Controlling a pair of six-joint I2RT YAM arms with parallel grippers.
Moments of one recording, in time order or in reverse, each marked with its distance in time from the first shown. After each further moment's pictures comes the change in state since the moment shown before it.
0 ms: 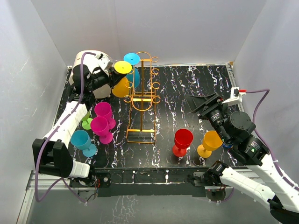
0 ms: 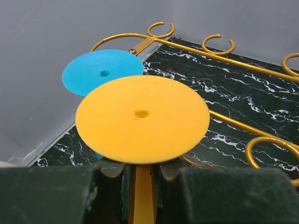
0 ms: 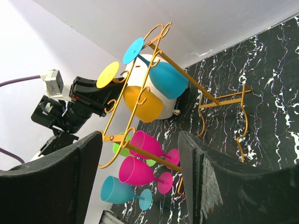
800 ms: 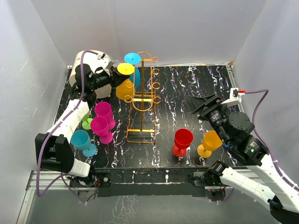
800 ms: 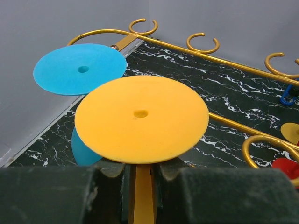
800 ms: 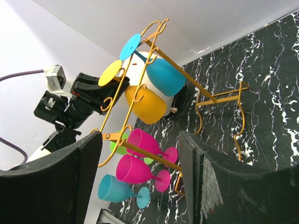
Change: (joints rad) left arm -0.010 0.058 0.005 0.047 0.095 -0.078; right arm 0.000 -0.005 -0.008 -0.007 0.000 0.000
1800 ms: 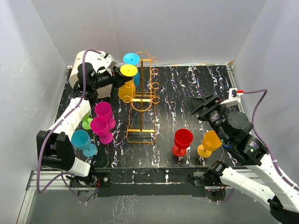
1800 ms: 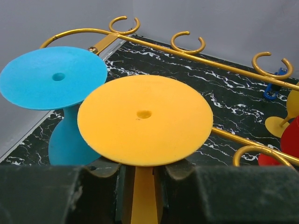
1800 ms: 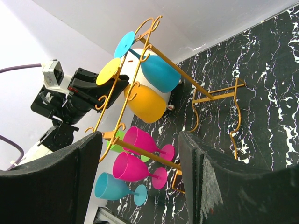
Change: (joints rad) left arm -0.015 0.032 0.026 -0.011 0.052 -0.014; right arm 0.000 0.003 -0.006 -0.018 0.000 0.000
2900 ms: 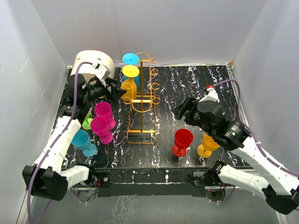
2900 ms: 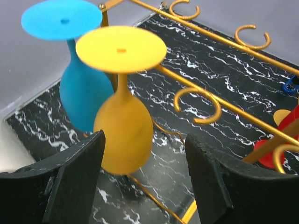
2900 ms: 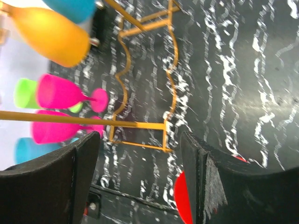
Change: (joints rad) left arm -0.001 -0.304 -0.095 -0.341 -0.206 0.087; right arm 0.000 0.201 0.062 -0.290 -0.052 -0.002
